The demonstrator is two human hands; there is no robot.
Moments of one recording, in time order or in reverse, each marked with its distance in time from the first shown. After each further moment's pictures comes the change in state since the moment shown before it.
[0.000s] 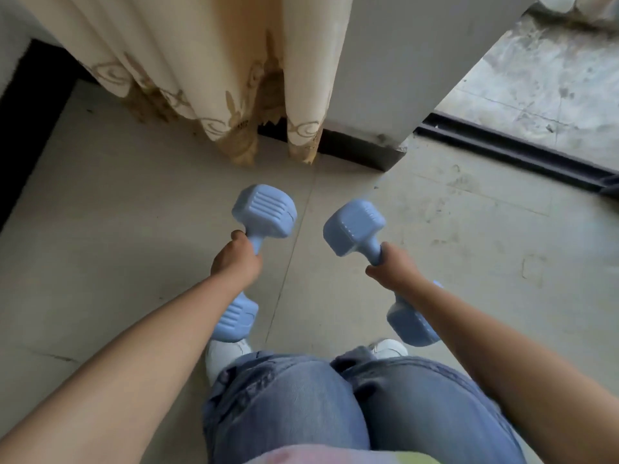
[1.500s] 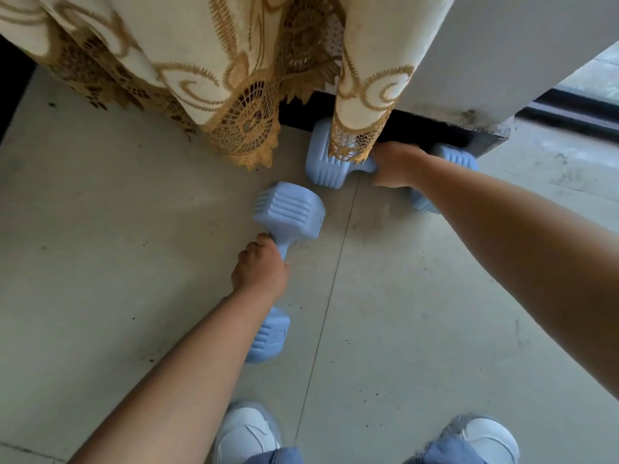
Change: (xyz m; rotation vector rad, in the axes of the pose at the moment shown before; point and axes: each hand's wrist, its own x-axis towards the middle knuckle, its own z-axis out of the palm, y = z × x) left_hand 0.127 -0.002 0.048 0.108 0.041 0.074; right_hand 0.206 -0.124 -0.021 -0.646 0.162 -0.352
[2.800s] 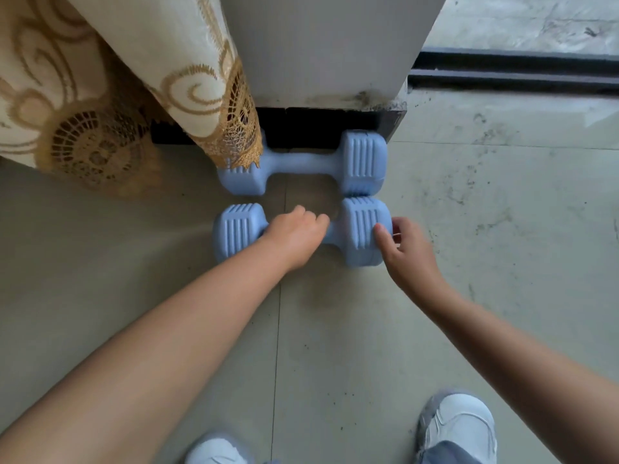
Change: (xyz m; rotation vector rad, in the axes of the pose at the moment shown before) left_hand -0.004 0.128 -0.002 0.740 0.103 0.849; right_hand -0.151 0.039 0.108 1.086 0.429 0.425
